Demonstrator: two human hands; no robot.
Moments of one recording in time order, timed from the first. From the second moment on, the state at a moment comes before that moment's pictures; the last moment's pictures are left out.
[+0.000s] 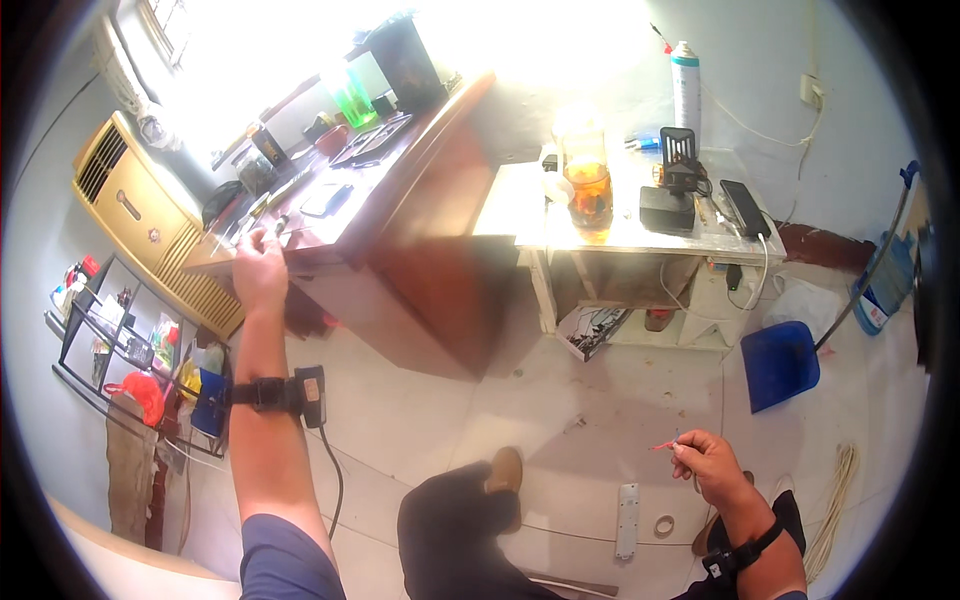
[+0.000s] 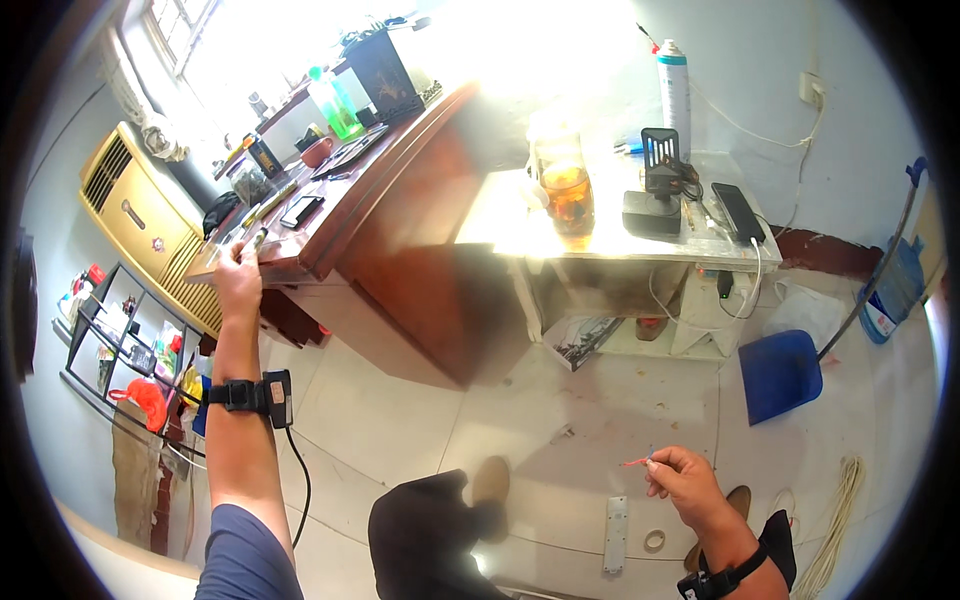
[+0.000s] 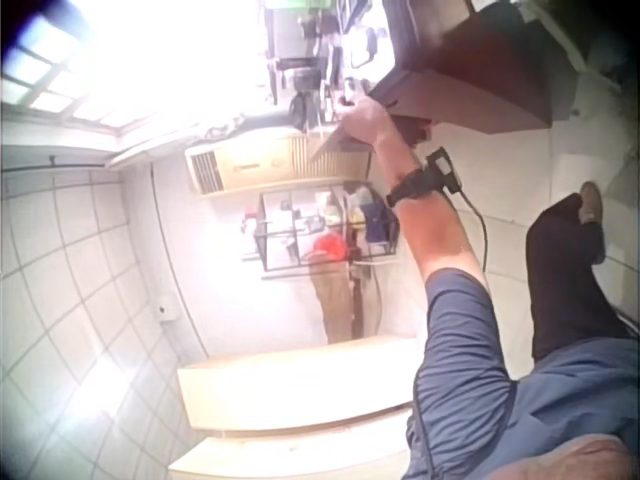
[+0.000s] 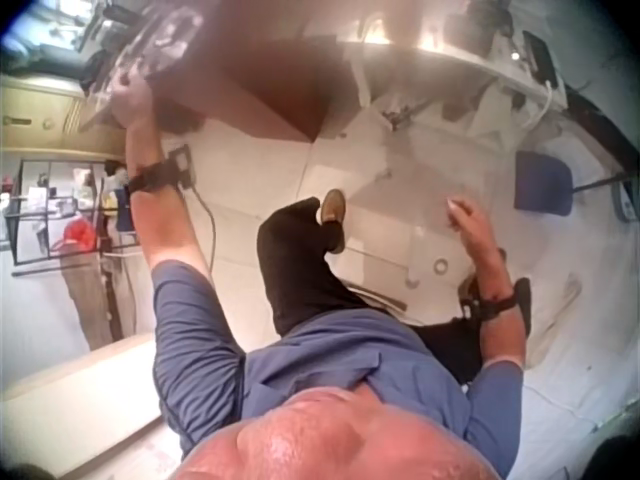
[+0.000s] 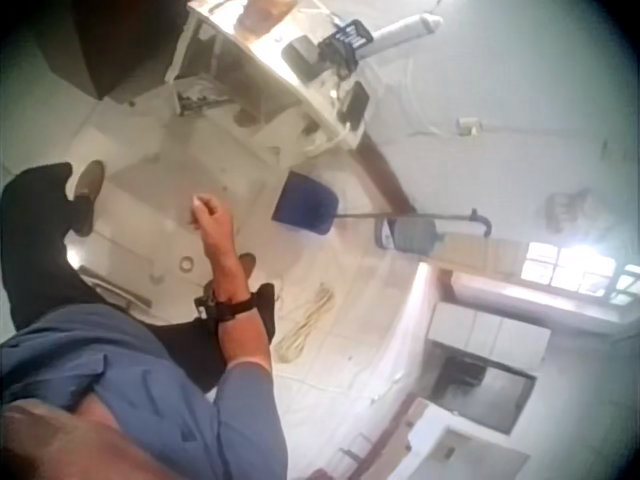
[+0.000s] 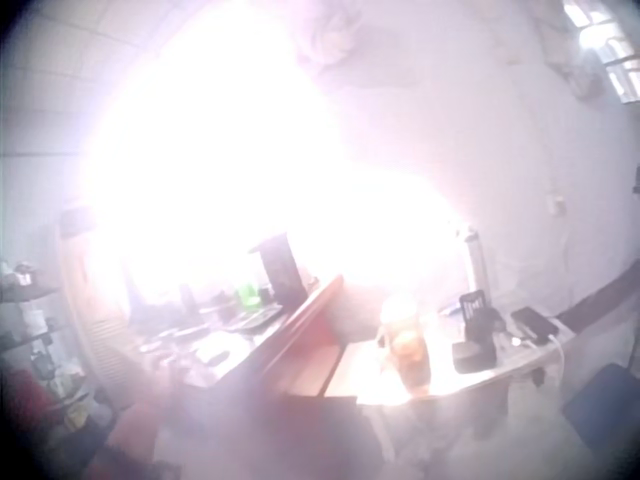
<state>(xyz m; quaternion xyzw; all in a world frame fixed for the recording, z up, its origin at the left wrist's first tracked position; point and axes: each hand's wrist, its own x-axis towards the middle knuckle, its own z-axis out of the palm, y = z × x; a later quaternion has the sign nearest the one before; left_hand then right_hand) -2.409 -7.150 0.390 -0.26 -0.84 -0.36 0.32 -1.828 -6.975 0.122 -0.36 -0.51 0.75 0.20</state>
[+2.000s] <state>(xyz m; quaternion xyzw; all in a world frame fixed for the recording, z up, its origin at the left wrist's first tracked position) -2.130 -7.103 0.154 -0.13 -0.71 -0.51 -0.47 -1.841 -7.054 -0.169 -0.60 -0.64 0.47 -0.03</state>
